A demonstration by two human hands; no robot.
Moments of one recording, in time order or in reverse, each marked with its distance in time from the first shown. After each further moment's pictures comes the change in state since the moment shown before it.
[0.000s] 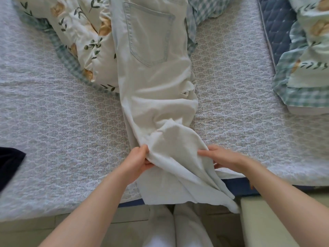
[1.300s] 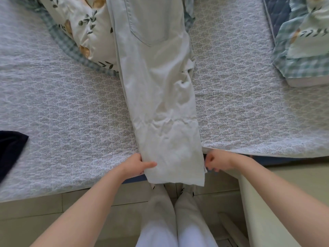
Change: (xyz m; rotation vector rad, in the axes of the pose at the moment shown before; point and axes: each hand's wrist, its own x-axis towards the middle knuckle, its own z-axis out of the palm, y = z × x) left_hand -0.009 -0.076 -0.052 0.642 -0.171 -0.001; right_hand 0.002 0.069 0.051 -0.579 -0.004 0.240
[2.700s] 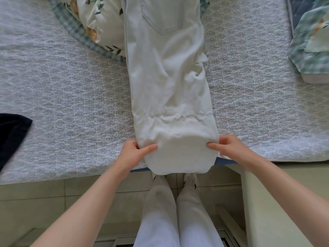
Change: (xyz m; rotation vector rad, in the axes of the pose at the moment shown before) left_hand -0.026 -0.003 -0.003 -0.297 0.273 0.204; right_hand -0.035 -0.012 0.003 0.733 0.275 -0.306
